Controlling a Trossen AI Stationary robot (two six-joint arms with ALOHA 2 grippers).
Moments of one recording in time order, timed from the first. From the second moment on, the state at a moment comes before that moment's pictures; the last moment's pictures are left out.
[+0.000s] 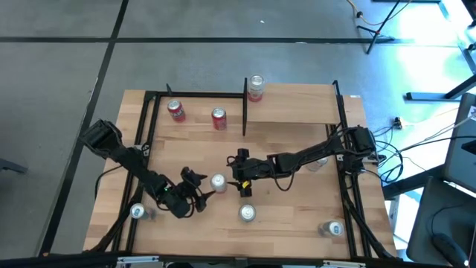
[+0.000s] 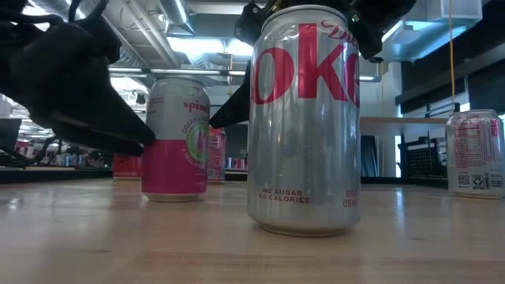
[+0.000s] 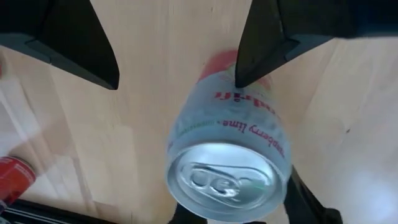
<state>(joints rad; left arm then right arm) -0.66 1.61 0.57 0.14 -0.90 -0.98 0.18 1.89 1.13 0.17 0.17 -0.11</state>
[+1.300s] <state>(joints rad) -0.65 1.61 0.57 0.00 -0.95 -1.10 0.24 1.89 1.13 0.17 -0.03 -0.05</state>
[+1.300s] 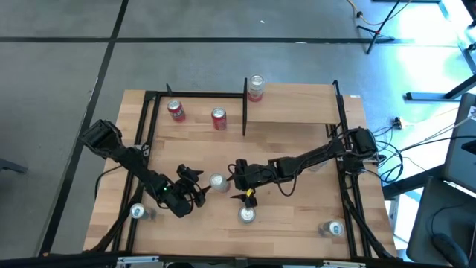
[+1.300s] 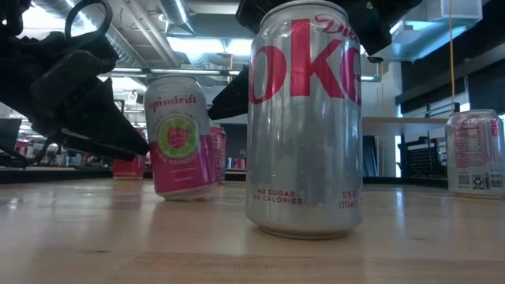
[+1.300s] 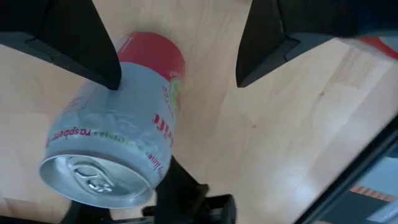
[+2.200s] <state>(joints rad) -0.65 1.60 0.57 0.01 -0.93 -1.09 0.23 1.75 1.13 0.14 0.07 -0.34</state>
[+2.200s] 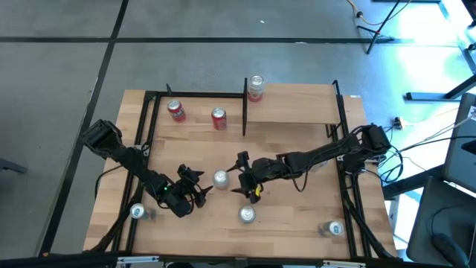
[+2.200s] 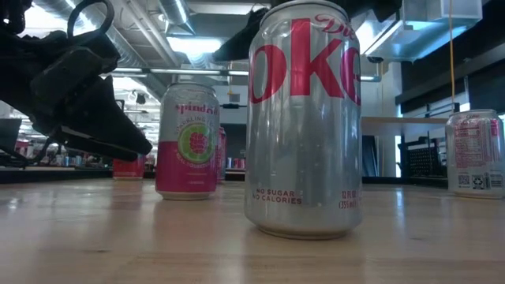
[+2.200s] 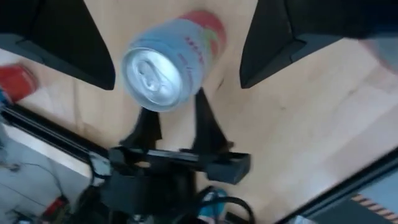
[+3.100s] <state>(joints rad) -0.65 1.60 0.57 0.00 -0.93 -1.09 0.13 1.95 1.13 0.44 -0.09 -0.16</state>
